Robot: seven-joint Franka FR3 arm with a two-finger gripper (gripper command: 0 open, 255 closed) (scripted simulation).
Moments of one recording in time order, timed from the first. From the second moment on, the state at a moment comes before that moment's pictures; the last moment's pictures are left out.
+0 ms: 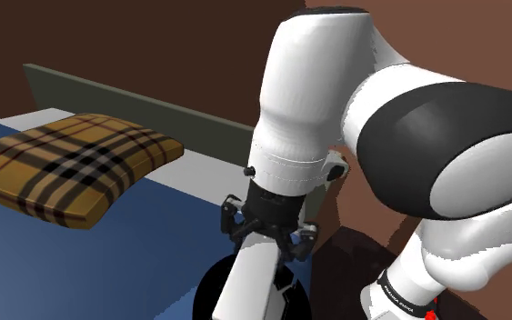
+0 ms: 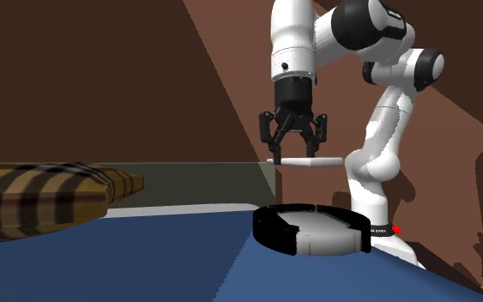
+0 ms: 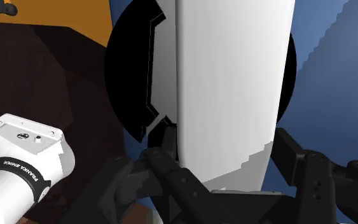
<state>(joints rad) 0.13 -0.42 0.77 -2.16 0.31 1.84 1.84</state>
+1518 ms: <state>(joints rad) 0.15 -0.40 0.85 -2.33 0.35 2.03 1.87</state>
